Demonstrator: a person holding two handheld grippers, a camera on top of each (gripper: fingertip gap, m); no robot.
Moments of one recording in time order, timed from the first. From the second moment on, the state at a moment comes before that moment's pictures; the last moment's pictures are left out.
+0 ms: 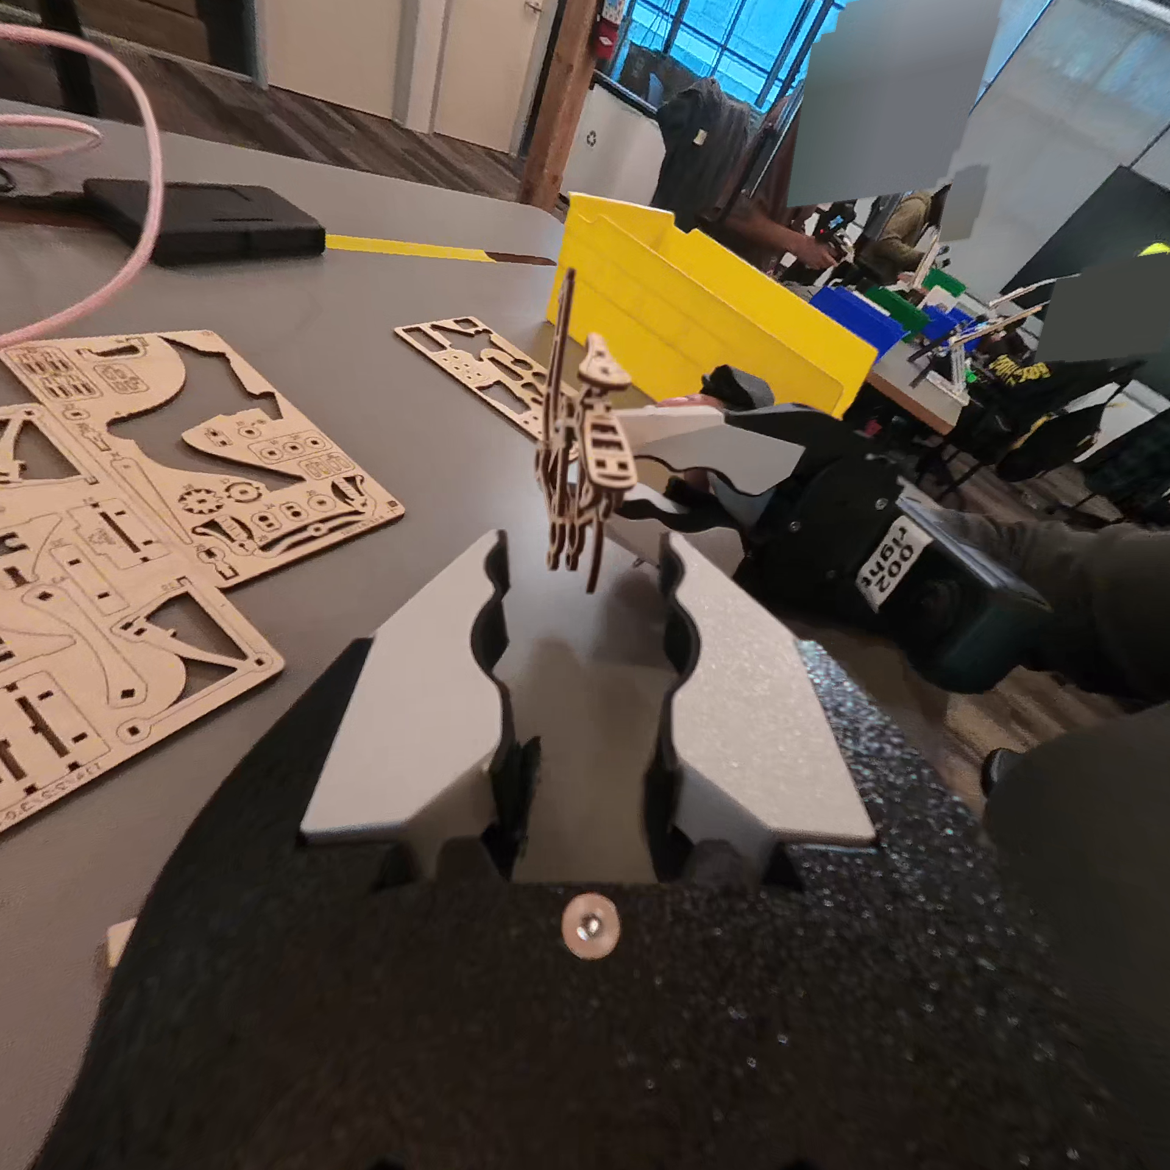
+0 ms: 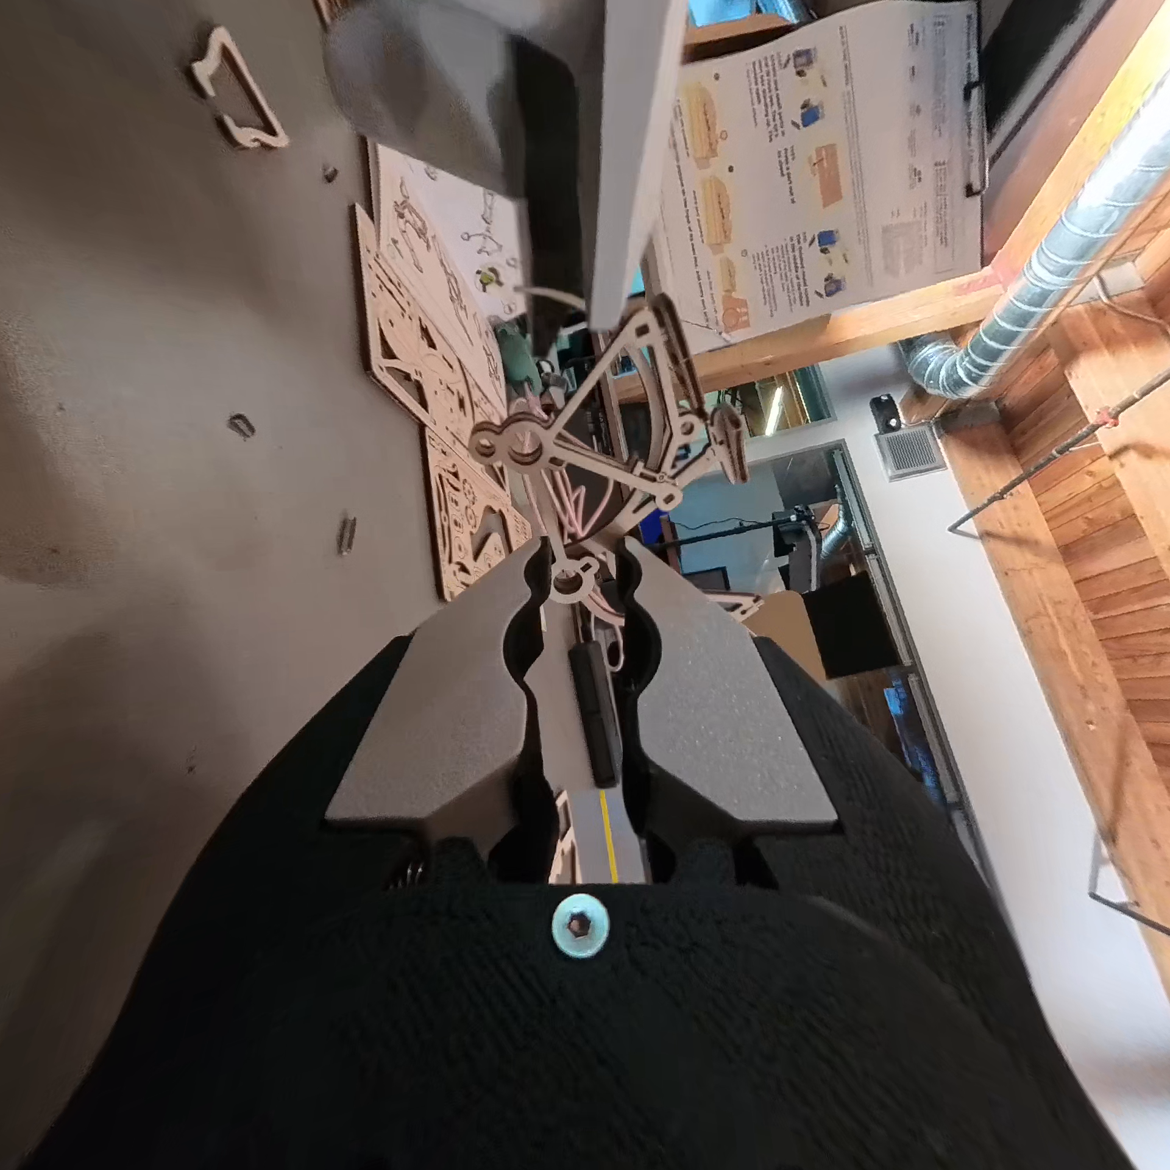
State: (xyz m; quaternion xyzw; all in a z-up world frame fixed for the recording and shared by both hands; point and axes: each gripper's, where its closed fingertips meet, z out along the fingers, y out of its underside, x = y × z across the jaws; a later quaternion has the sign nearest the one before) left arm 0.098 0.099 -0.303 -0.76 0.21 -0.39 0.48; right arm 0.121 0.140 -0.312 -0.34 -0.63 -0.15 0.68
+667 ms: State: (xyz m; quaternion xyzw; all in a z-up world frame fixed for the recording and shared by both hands) left arm 0.103 0.126 -0.308 -0.75 0.33 -0.32 0.47; right arm 0.165 0.147 -0.321 -0.37 -0.63 -0.18 0.66
